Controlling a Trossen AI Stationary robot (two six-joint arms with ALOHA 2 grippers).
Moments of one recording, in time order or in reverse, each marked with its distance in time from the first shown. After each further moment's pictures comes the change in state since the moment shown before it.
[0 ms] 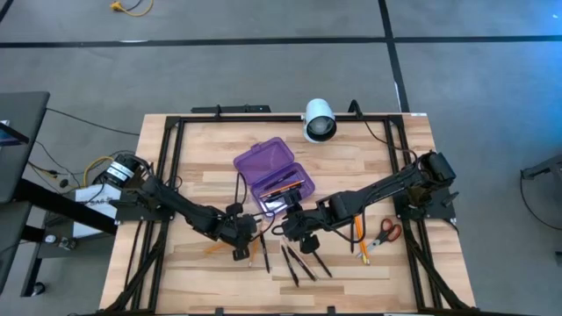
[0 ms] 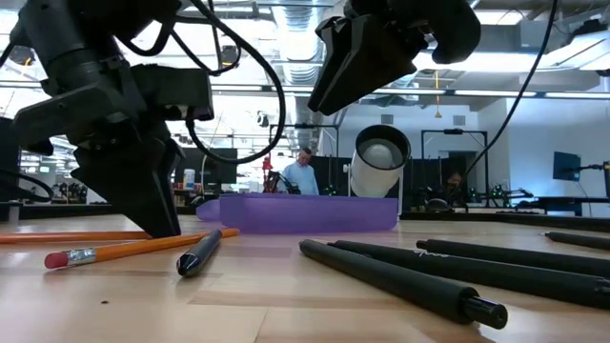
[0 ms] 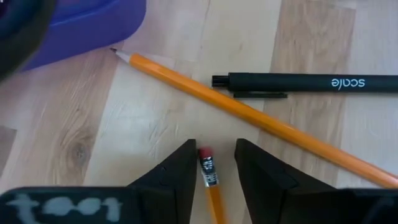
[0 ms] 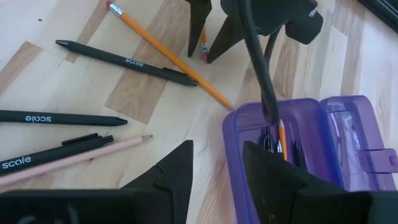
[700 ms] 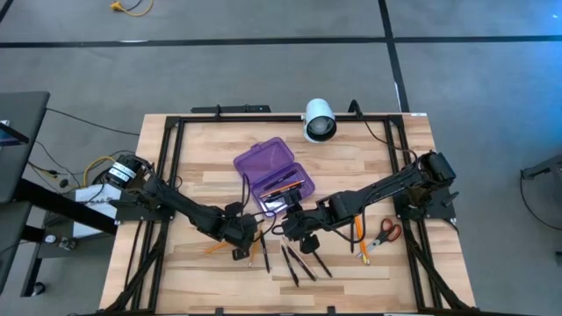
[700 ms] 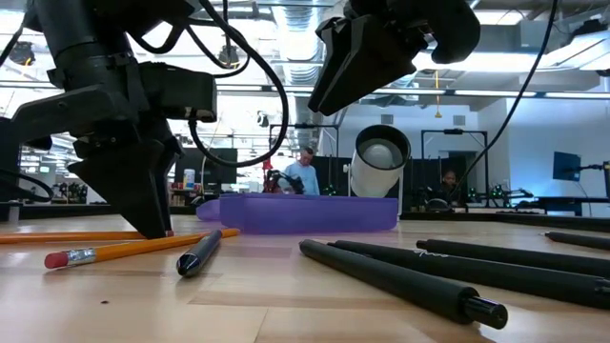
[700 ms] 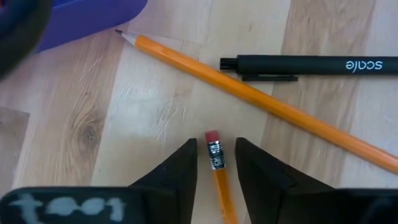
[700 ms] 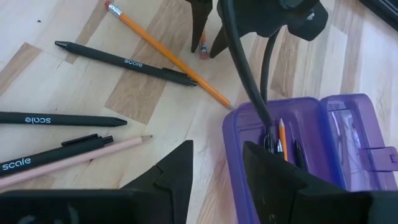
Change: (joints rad) left arm 0.000 0.002 0.077 -0.204 0.043 -0.019; right arm 0.000 0.000 0.000 -0.001 0.000 0.009
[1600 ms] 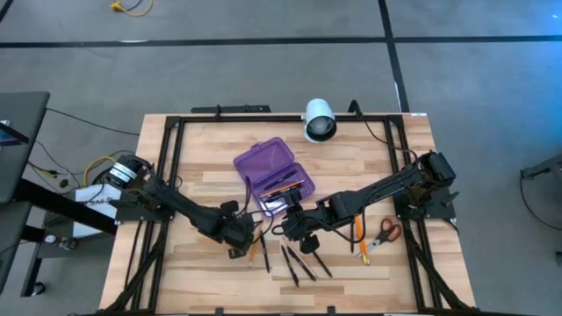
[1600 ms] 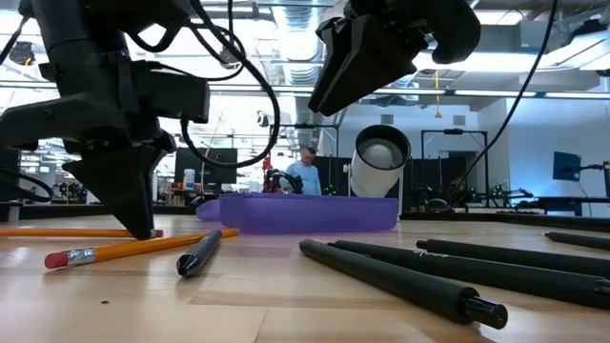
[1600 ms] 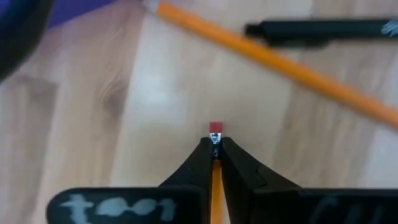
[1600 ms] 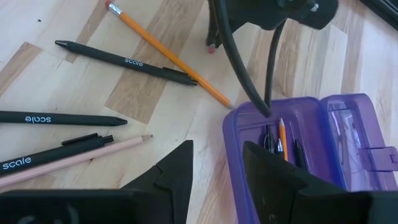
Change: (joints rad) left arm -0.002 0.004 0.057 -0.165 -0.038 -0.011; right arm 0.000 0.000 0.000 -0.002 0.000 -0.001
